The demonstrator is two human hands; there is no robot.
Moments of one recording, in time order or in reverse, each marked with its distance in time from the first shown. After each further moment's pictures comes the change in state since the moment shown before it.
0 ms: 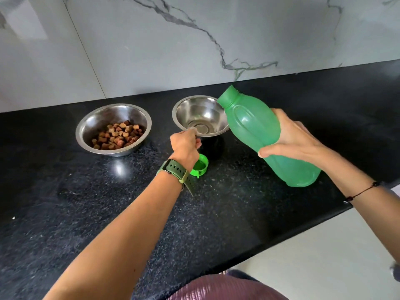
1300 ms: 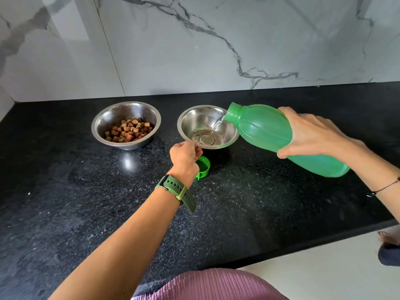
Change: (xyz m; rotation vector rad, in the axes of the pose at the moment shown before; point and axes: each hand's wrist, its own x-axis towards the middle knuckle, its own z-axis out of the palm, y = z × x) left_hand -0.016 -0.018 -0.011 -0.173 0.127 0.051; right_hand 0.028 0.013 -0.033 -0.536 -0.015 -0.191
